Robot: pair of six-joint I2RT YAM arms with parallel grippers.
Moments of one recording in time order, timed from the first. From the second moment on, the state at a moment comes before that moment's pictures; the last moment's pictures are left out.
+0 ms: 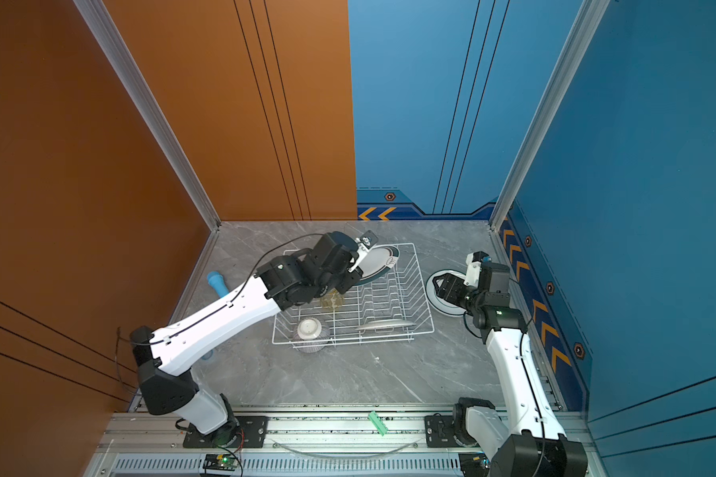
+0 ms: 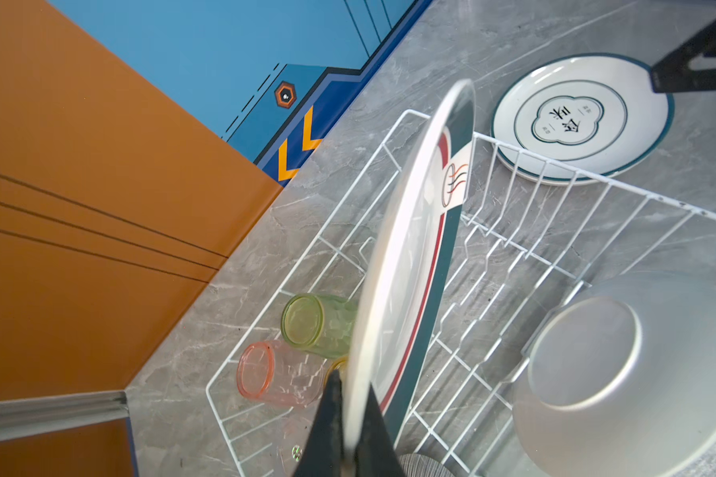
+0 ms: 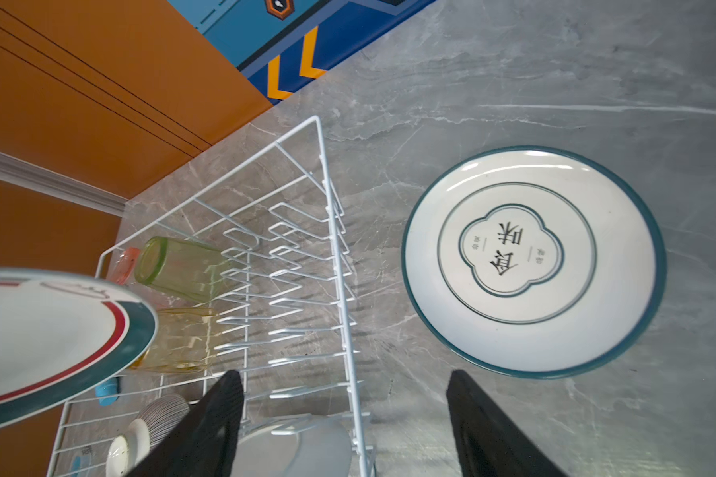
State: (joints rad) left arm -0.89 1.59 1.71 -0.78 -0.40 0.15; right arm -0.11 1.01 0.81 -0.45 -0.43 0.39
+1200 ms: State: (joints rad) left arm -0.61 1.63 1.43 -0.23 0.63 -0.41; right arm -0.02 1.10 0.69 0.23 -0.95 0.76
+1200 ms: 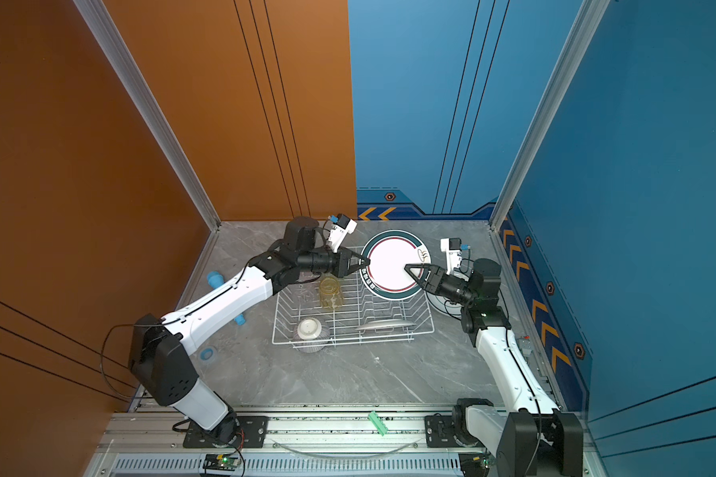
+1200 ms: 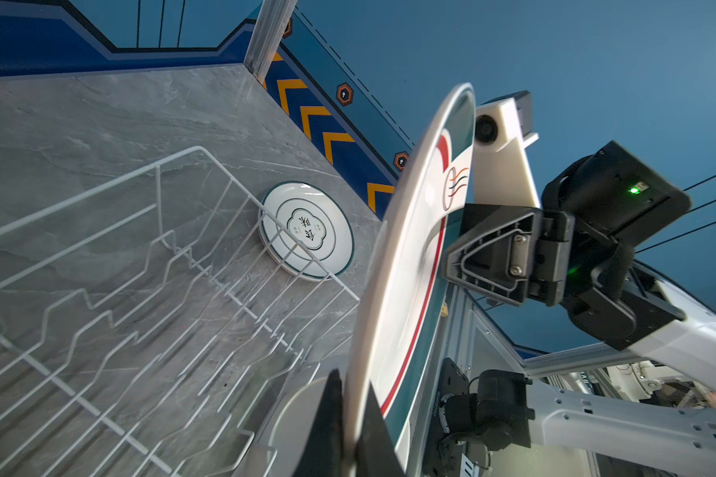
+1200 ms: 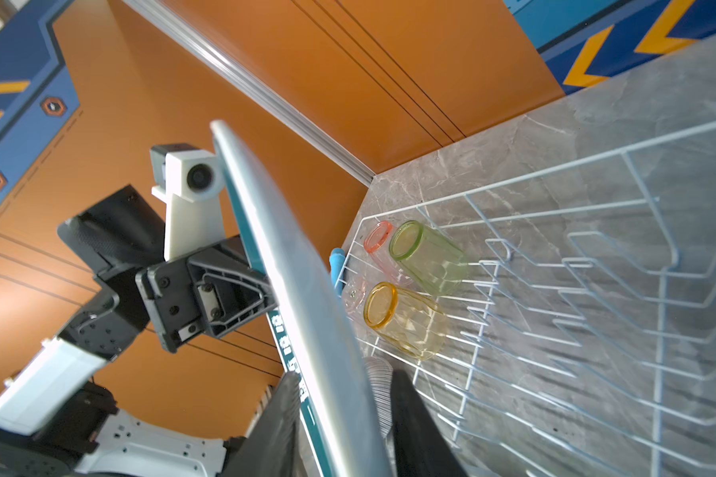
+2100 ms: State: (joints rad) left arm -0.61 1.54 1.39 -0.43 0.38 -0.27; right arm -0.27 1.12 0.71 0.10 -0.87 0.78
